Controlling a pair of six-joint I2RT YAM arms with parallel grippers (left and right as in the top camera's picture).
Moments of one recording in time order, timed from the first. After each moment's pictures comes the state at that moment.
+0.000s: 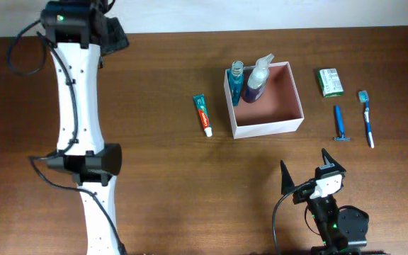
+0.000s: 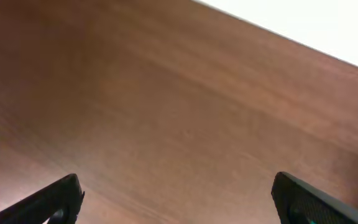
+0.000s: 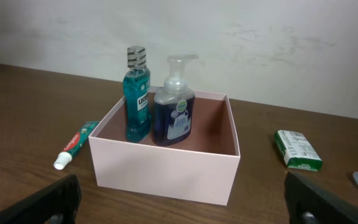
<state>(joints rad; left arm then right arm) -0.08 2.40 3.00 -1.68 -0.32 -0.45 0.02 0.02 0.01 -0.05 -0.21 -0.08</state>
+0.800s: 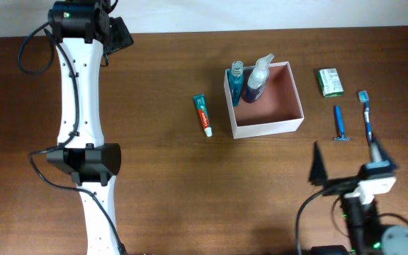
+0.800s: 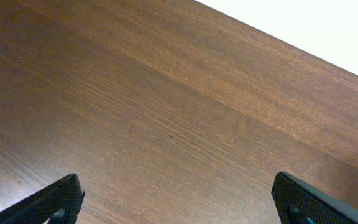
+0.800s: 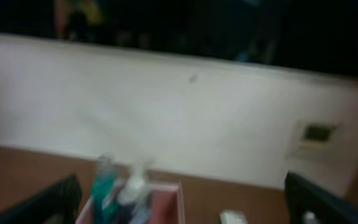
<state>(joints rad) -0.07 2.40 2.88 -1.56 -0.27 -0.47 0.02 0.24 0.57 -0.22 -0.06 -0.14</state>
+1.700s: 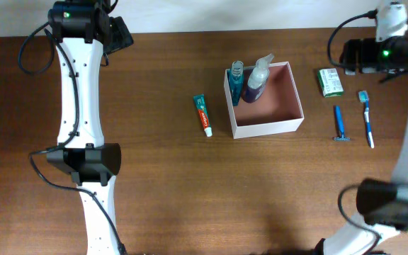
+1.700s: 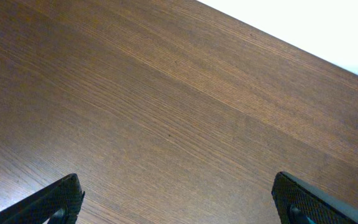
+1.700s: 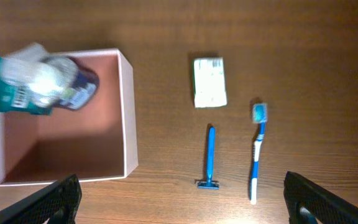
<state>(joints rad) -0.07 2.40 2.88 -1.56 -0.26 -0.48 -0.24 1.91 2.28 -1.42 -0.13 -0.24</state>
